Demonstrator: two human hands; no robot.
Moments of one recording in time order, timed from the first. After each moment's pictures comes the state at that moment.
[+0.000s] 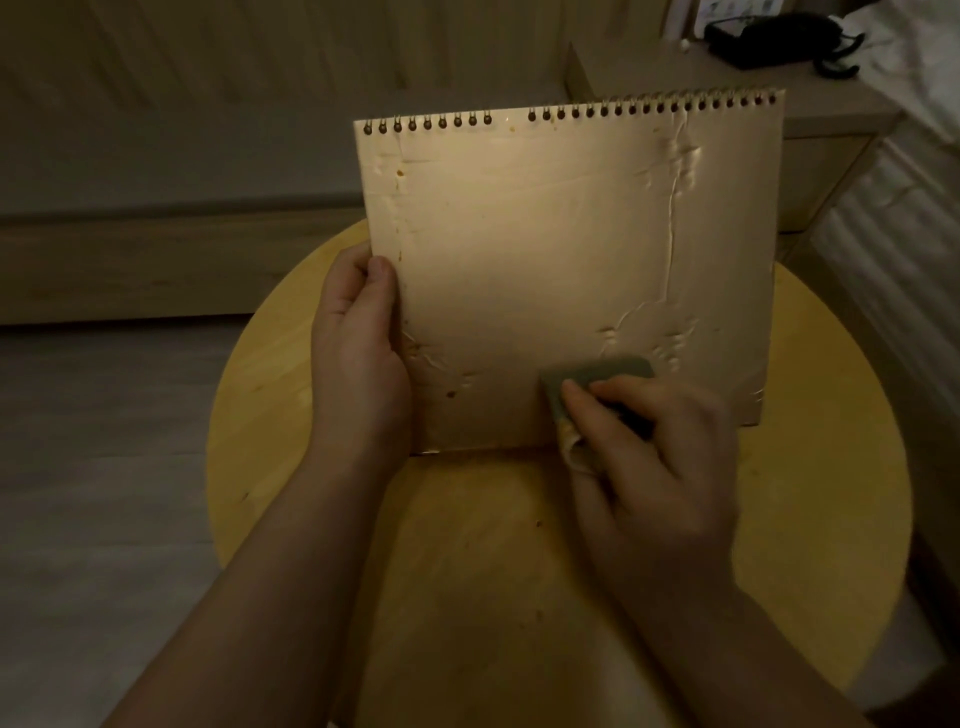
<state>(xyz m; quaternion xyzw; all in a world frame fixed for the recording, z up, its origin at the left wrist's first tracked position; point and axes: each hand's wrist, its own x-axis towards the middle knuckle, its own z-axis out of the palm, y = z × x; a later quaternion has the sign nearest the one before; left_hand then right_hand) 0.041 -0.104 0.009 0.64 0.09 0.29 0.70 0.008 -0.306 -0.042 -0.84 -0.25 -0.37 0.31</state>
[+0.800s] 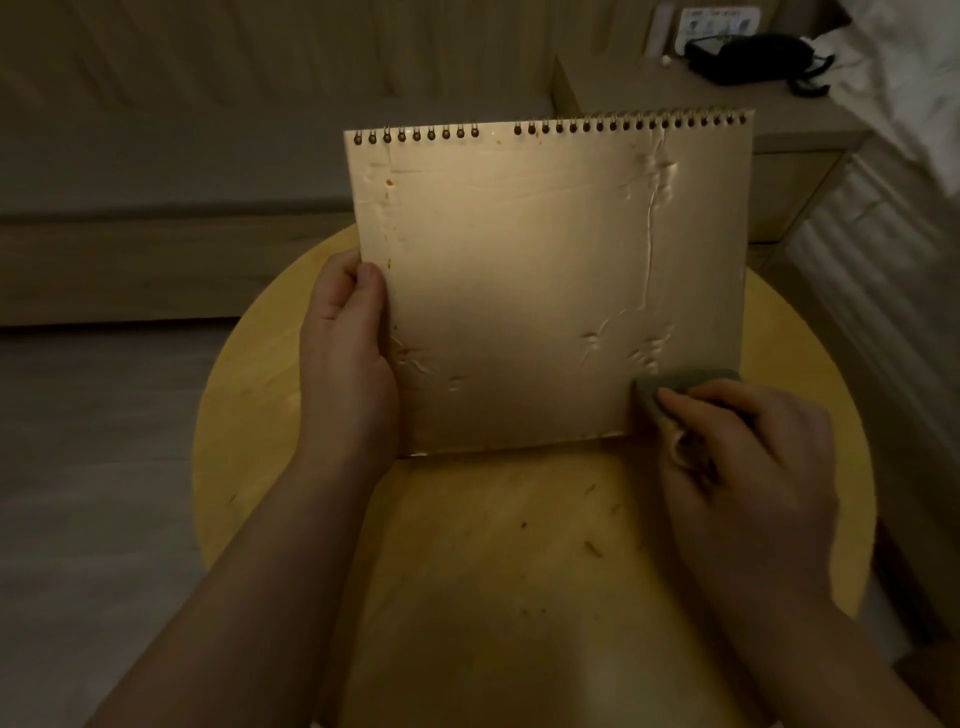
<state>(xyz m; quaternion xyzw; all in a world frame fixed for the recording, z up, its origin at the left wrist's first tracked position) 0.038 -0.106 0.012 0.65 0.10 0.29 0.70 0.017 -0.367 -0.041 -0.89 -0.17 -0.34 0.26</state>
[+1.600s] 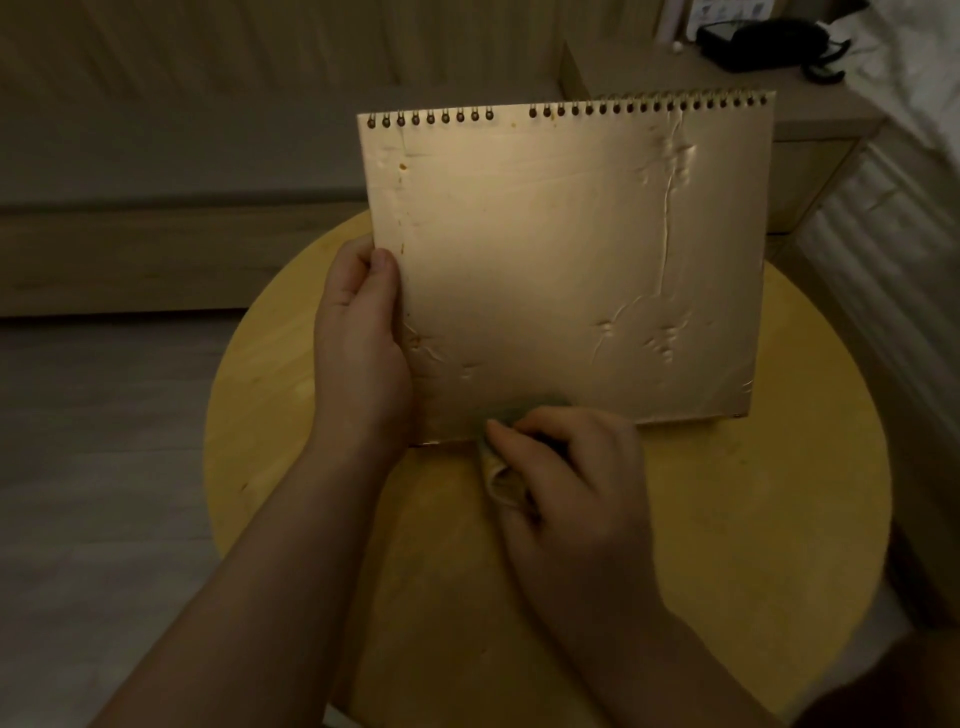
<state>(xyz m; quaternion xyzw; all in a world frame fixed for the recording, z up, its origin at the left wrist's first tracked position) 0.042 -0.103 0.008 0.63 0.09 0.28 0.71 -0.020 -0.273 -0.046 -0.85 -0.25 -0.28 0.36</state>
